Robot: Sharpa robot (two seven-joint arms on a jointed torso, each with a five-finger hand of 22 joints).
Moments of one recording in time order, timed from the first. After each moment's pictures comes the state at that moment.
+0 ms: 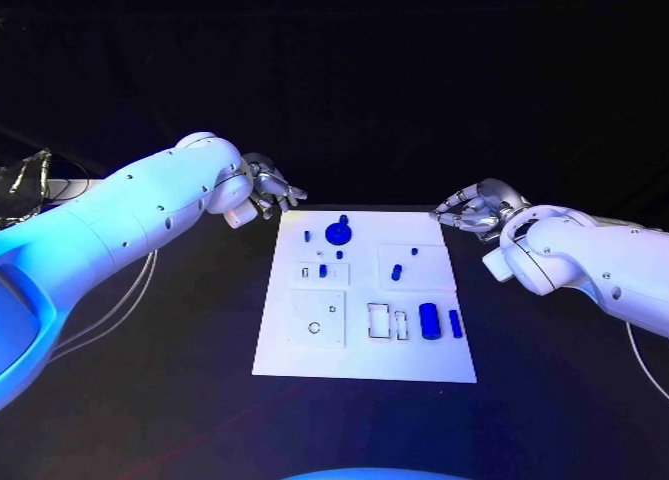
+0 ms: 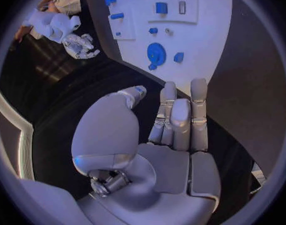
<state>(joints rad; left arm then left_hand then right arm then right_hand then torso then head) 1.32 -0.47 0.18 0.84 -0.95 0.16 -0.43 1.17 -0.22 0.46 0.29 0.25 0.87 0.14 0.27 0.81 1.03 0.06 0.79 0.39 1.36 0.00 1.29 1.04 0.18 1.08 0.10 1.01 0.80 1.30 -0.79 -0.10 1.36 -0.78 -0.48 -0.17 1.30 -0.18 0.22 0.29 0.42 0.89 0.15 0.26 0.53 1.47 0.07 1.54 1.31 1.47 0.00 1.56 1.31 0.01 1.47 0.10 1.50 1.31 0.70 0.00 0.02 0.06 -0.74</state>
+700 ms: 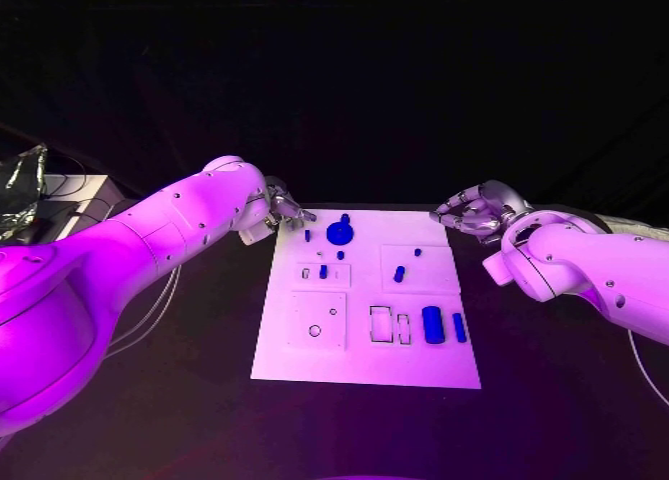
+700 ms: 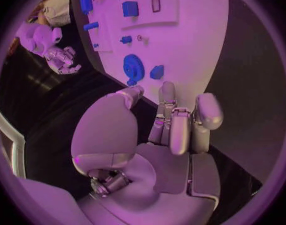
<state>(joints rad) 1.30 -0.36 0.13 0.66 -1.02 0.21 -0.39 1.14 -0.21 0.42 0.29 0.25 0.91 0.11 0.39 0.82 1.09 0.03 0.90 0.45 1.47 -0.02 1.49 1.31 0.12 1.29 0.08 1.29 1.15 1.31 -0.78 -0.10 1.37 -0.78 -0.52 -0.13 1.30 -0.18 0.22 0.29 0.42 0.89 0.15 0.26 0.53 1.47 0.07 1.49 1.31 1.47 0.00 1.55 1.31 0.02 1.47 0.10 1.45 1.31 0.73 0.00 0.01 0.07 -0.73</state>
